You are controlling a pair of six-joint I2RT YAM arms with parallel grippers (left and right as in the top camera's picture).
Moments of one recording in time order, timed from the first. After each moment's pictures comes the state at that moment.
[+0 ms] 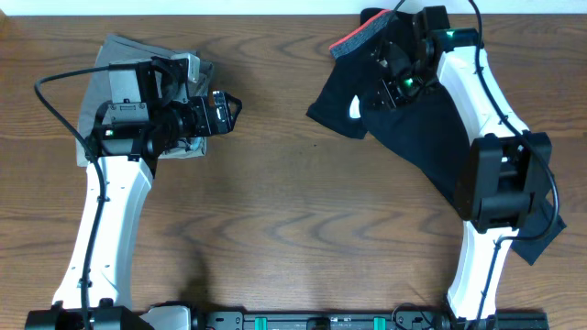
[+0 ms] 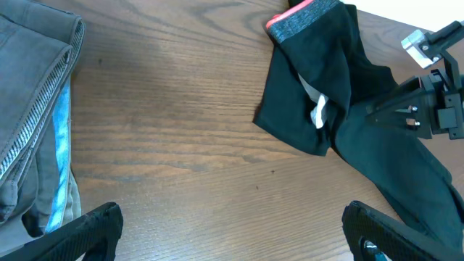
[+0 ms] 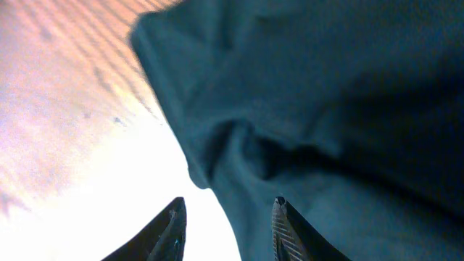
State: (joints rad) left arm 0.03 1.42 1.20 -0.62 0.52 -0.15; right arm 0.10 2.22 1.94 -1.11 -0.43 -0.36
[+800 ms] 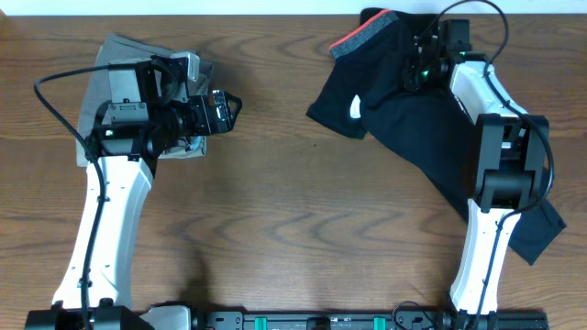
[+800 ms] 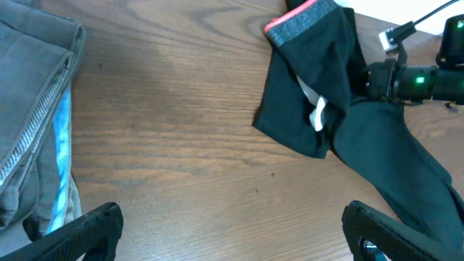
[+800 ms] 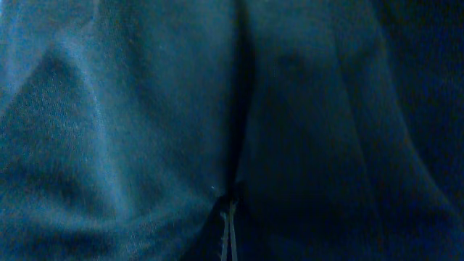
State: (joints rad) left arm 0.03 1.42 1.20 -0.60 0.52 -0.15; right arm -0.02 2.40 1.86 -0.57 -0.31 0.17
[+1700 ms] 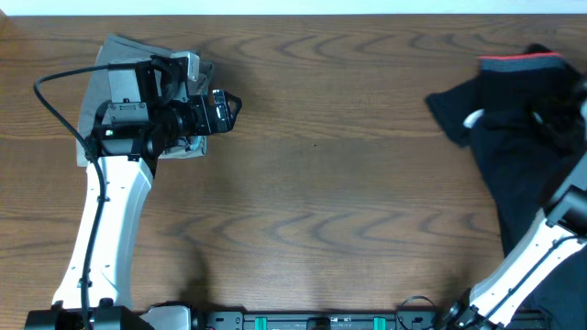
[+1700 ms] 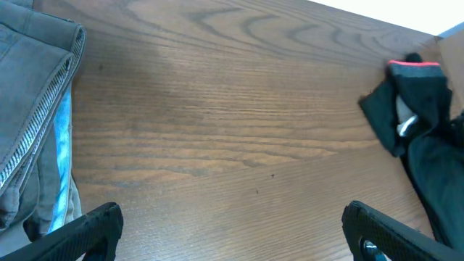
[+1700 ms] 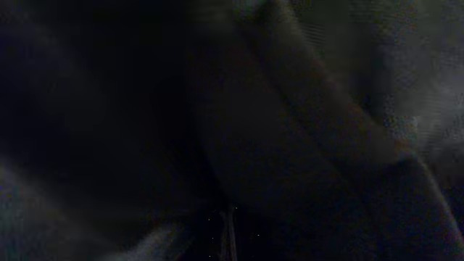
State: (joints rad) left arm 0.03 1.42 1.20 -0.60 0.52 -0.15; right arm -0.59 2.37 1.90 -0.86 -0.10 0.52
